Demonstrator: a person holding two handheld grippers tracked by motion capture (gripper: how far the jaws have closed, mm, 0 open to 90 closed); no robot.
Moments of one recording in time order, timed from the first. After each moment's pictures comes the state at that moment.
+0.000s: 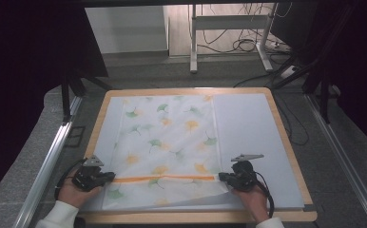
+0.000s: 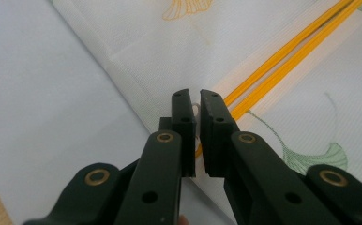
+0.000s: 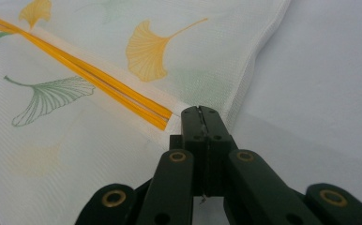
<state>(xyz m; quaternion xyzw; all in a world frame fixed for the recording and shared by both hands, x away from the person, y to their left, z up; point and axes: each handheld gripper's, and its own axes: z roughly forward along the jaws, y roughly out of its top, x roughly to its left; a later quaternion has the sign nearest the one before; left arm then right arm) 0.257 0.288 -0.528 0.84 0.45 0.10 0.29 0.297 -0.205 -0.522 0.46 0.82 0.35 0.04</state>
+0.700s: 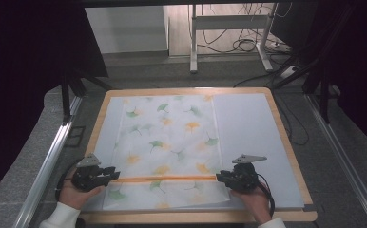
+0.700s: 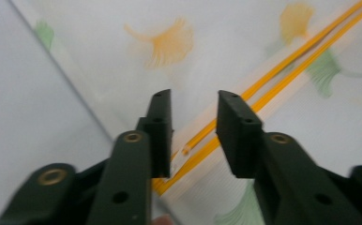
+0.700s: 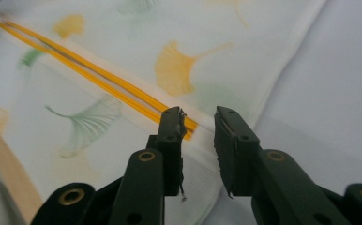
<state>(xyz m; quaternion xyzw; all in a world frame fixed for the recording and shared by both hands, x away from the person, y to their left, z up) 0.246 0.283 -0.513 0.80 0.45 0.12 0.39 0.287 -0.206 -0.509 0.43 0.81 0.39 0.05</state>
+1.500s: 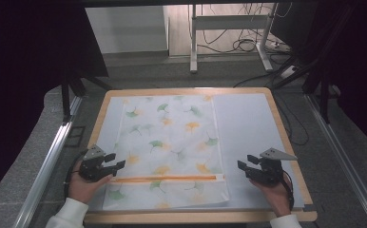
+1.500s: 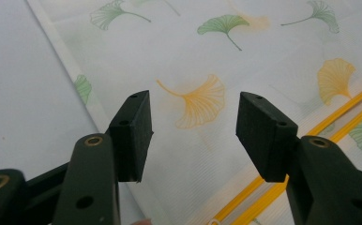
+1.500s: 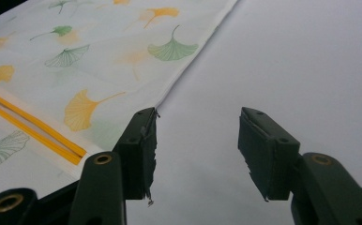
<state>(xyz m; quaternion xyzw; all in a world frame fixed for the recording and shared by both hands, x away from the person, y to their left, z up) 0.271 0.274 -0.514 0.77 0.47 0.17 0.39 0.302 -0.273 -0.500 0.44 0.77 0.44 0.17</state>
